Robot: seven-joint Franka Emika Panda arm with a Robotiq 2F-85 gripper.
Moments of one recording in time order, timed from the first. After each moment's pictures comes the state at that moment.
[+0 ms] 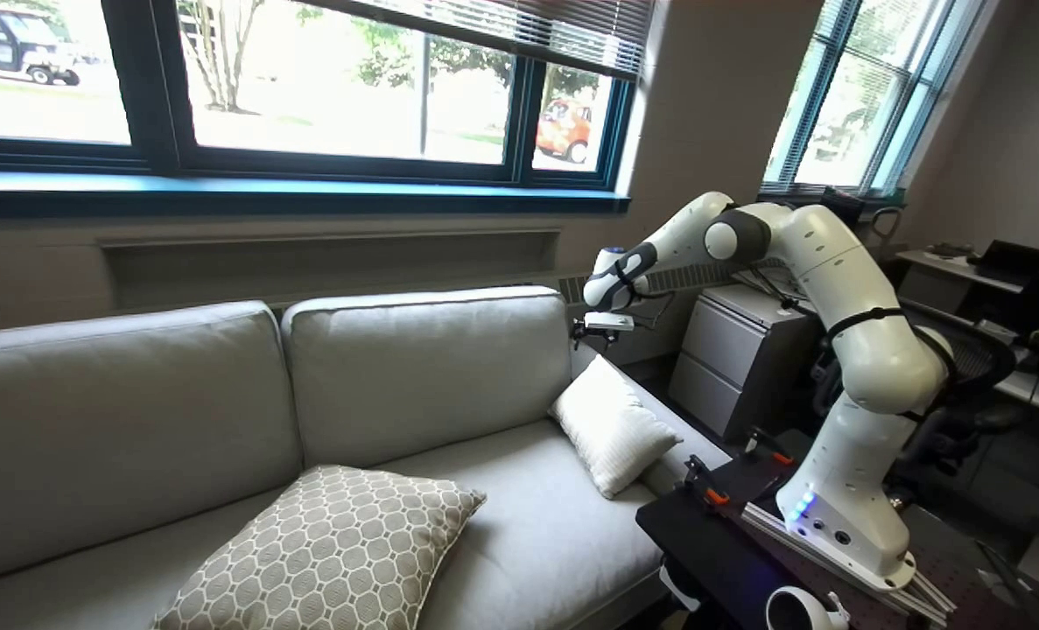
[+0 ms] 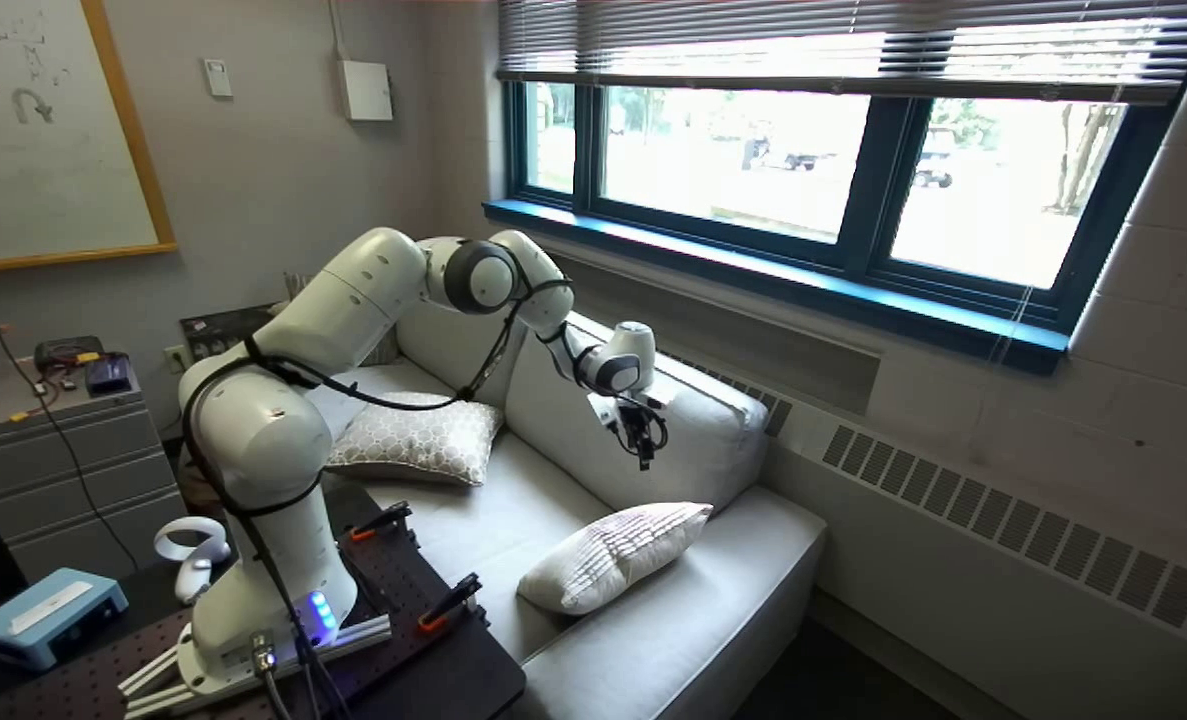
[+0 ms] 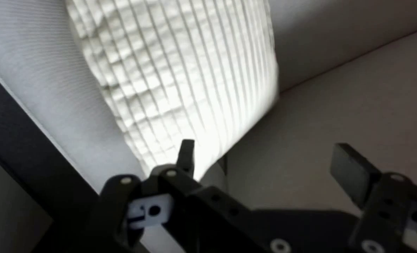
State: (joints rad) arm 0.10 0.90 -0.18 -1.56 0.10 2.56 0.43
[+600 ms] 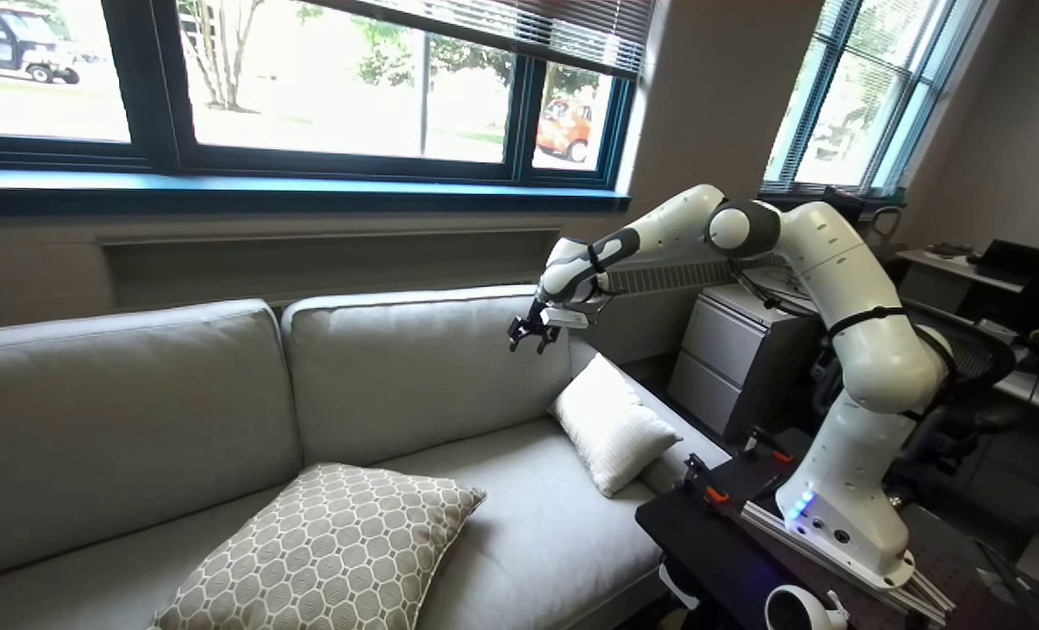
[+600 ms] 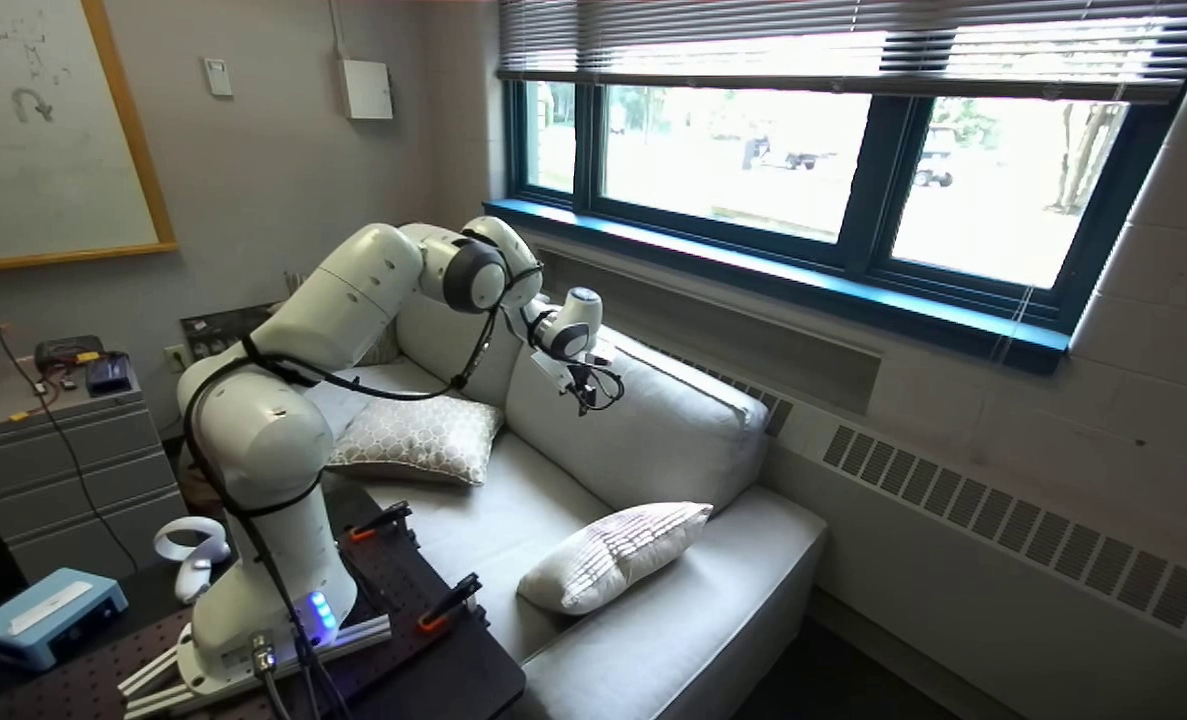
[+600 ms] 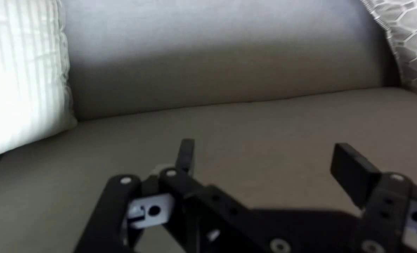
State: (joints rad) arm 0.12 0.89 0.14 -1.50 0.12 2.54 0.19
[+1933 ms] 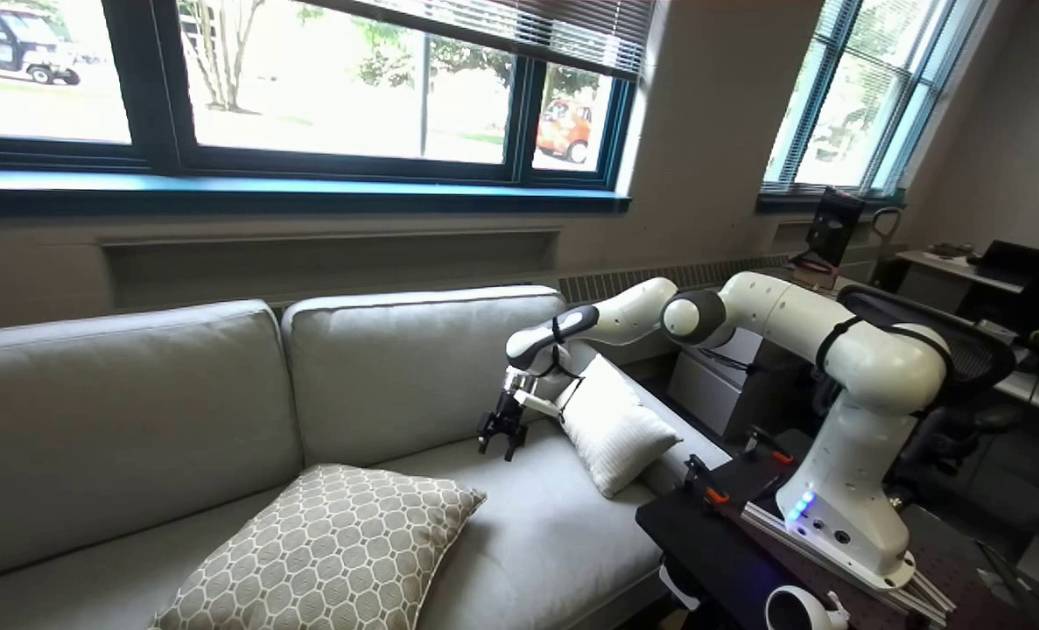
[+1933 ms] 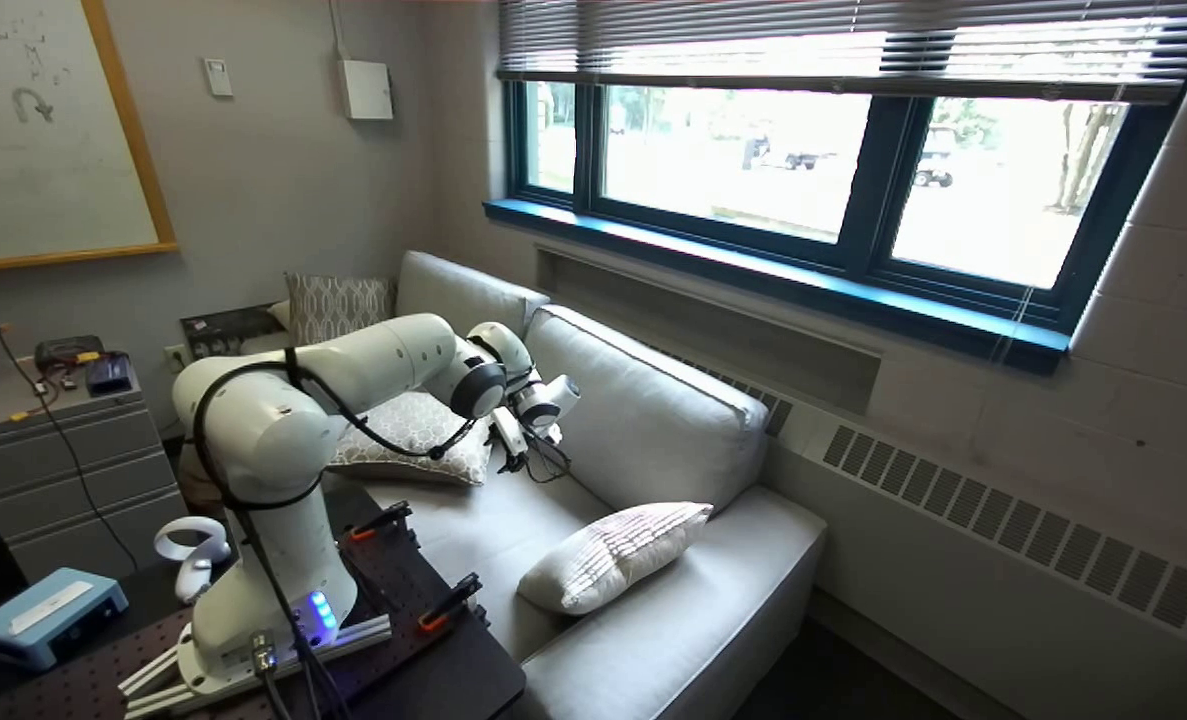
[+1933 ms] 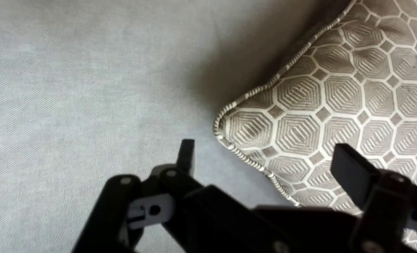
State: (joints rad) arm 0.18 1.51 0.31 -0.95 0.35 2.12 -0.03
